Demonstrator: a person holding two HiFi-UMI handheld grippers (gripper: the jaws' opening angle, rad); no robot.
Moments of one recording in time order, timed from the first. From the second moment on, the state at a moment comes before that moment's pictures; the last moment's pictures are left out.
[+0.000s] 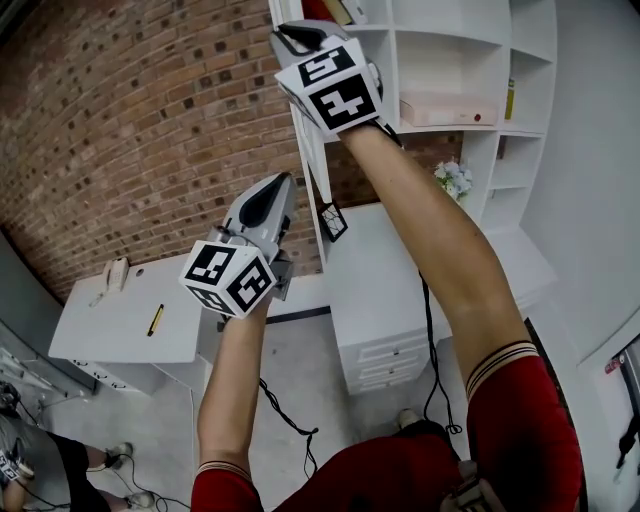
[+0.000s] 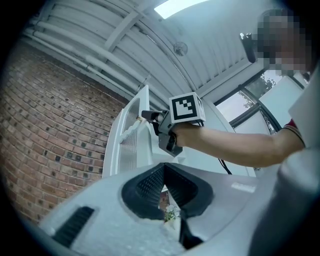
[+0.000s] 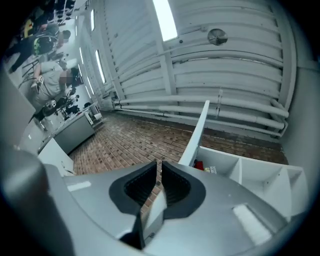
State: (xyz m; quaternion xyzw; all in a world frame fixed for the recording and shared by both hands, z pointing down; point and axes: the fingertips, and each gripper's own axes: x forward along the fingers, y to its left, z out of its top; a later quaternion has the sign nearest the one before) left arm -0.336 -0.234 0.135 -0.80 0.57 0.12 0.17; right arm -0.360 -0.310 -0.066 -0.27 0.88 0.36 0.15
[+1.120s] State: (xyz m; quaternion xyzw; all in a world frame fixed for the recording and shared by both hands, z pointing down) left arm -0.191 -0.244 0.130 -0.77 0.60 0.11 0.21; right arm -0.147 -0.292 0.050 -0.11 0.94 0.26 0.20
